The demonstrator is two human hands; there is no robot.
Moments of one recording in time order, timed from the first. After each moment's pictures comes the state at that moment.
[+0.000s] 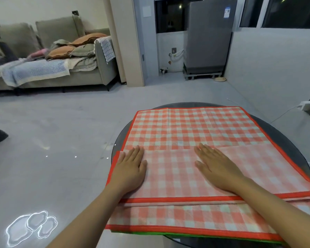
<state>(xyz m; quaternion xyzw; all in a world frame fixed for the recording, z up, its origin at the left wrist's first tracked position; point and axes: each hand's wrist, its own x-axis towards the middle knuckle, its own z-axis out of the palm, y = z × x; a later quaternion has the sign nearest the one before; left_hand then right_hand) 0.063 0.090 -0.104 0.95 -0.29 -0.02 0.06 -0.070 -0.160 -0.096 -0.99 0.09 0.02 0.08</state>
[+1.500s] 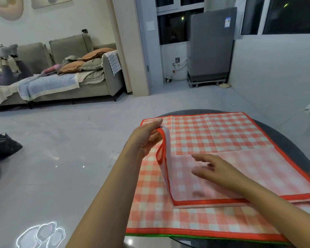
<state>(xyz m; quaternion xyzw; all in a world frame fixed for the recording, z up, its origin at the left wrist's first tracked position) 0.056 0.036 0.022 0.60 -0.05 -0.27 0.75 -0.090 -0.133 -0.056 -0.90 0.09 -0.03 0.43</state>
